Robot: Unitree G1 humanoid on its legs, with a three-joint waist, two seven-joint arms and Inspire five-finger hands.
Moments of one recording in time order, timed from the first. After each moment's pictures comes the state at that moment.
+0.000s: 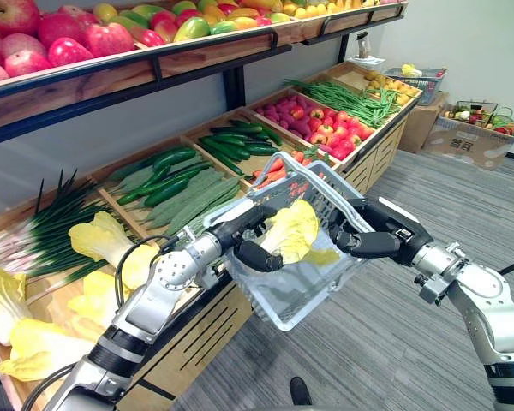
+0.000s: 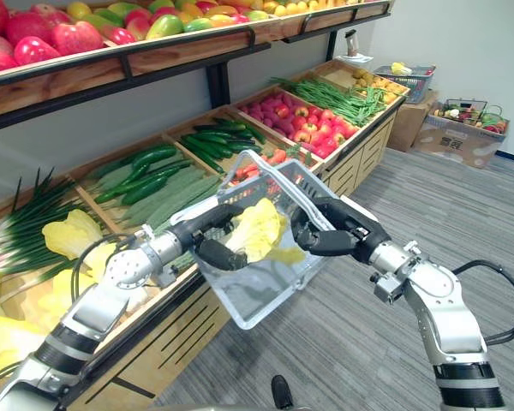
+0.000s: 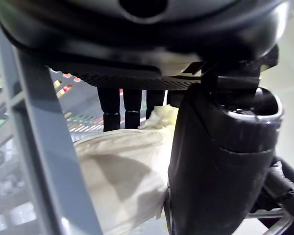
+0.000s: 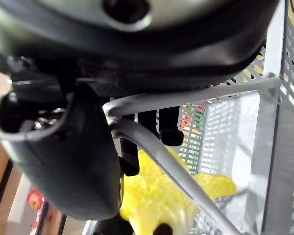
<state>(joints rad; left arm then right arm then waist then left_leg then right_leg) -0.28 0.52 -0.34 -0.07 0.15 0.09 -0.36 -0.07 -0.61 -0.12 -0.19 0.39 0.19 0.63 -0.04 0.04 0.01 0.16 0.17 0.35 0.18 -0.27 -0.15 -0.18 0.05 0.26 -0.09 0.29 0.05</state>
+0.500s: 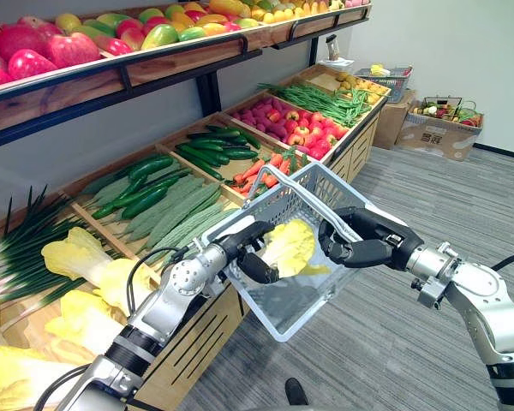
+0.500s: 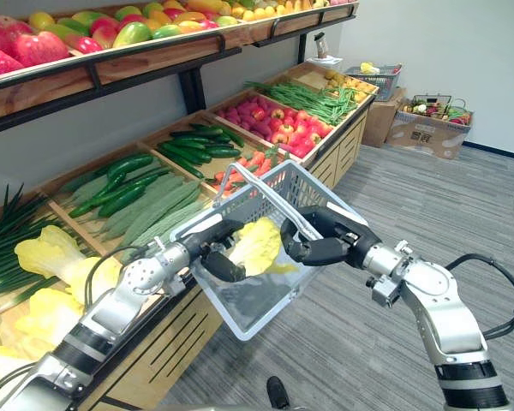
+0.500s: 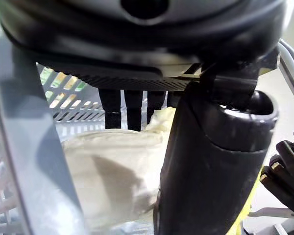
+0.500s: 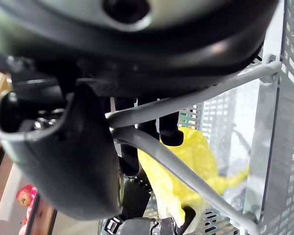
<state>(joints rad) -0.30 0.48 -0.40 0.06 0.18 0.09 -0.33 -0.07 -0.65 -0.09 -0.21 0.38 0.25 0.67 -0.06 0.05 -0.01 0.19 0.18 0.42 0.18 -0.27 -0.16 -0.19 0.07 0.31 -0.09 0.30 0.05</state>
